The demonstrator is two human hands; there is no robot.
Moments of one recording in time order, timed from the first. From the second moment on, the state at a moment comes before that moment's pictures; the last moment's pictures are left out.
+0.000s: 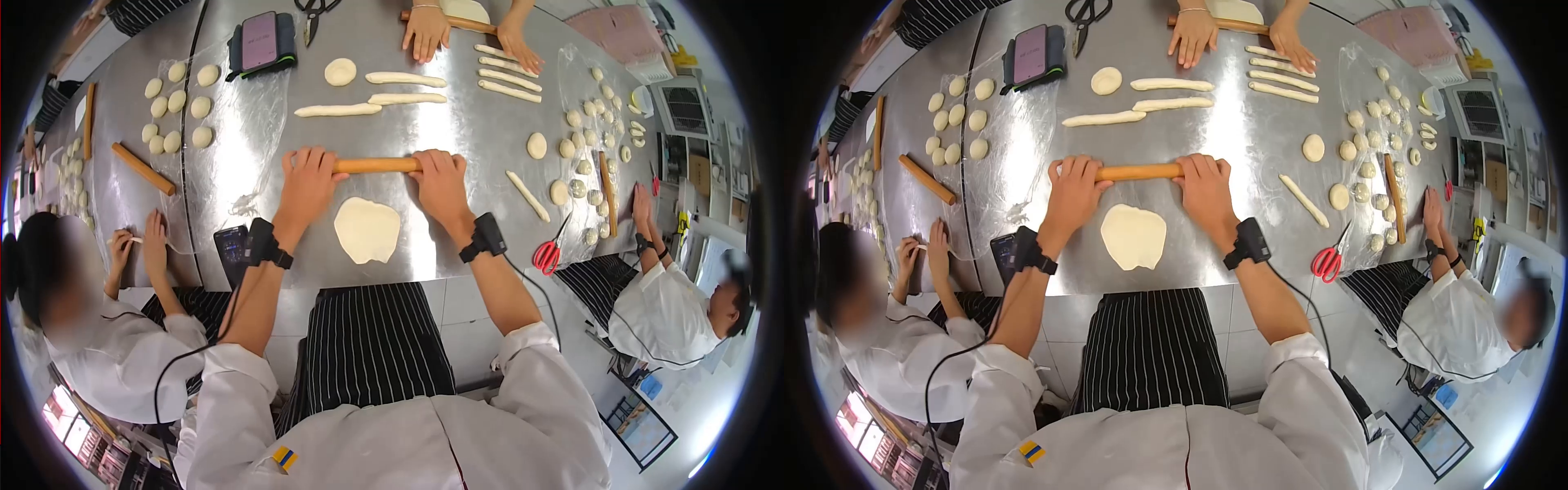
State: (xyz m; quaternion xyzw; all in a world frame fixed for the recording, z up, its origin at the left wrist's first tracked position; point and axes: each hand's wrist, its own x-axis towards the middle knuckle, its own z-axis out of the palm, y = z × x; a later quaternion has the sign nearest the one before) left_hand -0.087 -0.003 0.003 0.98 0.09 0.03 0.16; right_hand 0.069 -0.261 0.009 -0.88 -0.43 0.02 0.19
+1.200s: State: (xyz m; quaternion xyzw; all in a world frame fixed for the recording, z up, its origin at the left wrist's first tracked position) left_hand -0.123 -0.081 -0.005 0.94 0.14 0.02 0.32; right_hand 0.065 -0.246 0.012 -0.82 -0.45 0.07 0.35
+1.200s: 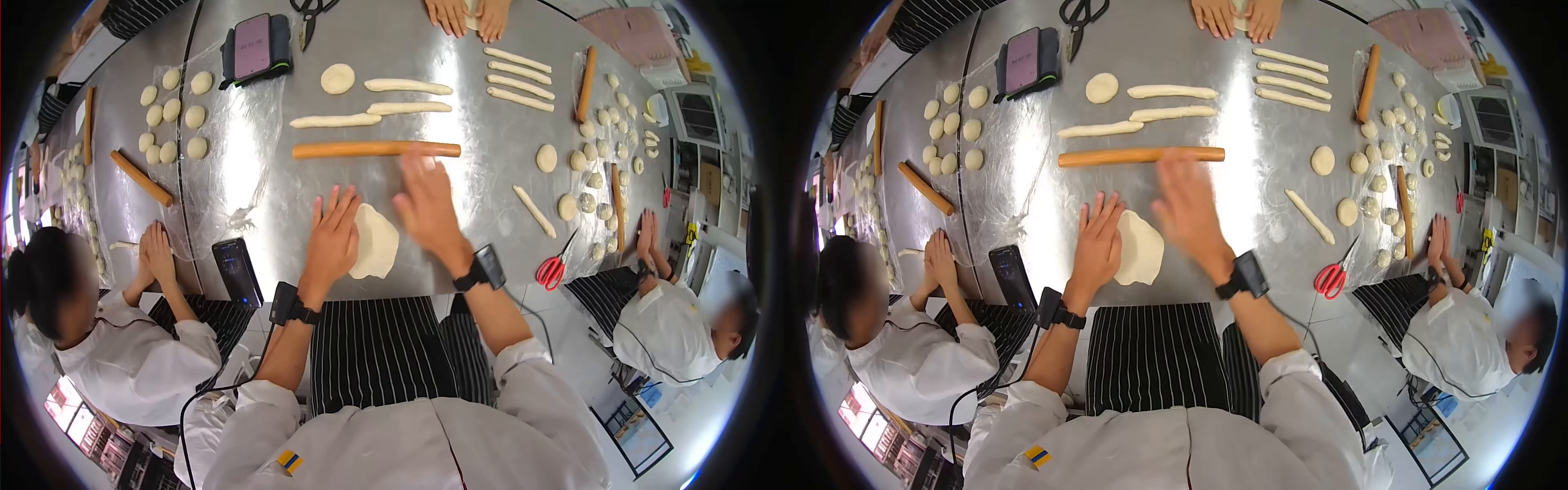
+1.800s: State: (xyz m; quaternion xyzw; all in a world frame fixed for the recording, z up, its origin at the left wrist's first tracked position) left_hand -0.148 -0.100 -0.007 0.92 0.12 0.08 0.37; right_hand -0.042 -0.233 0.006 -0.87 -0.46 0.09 0.17
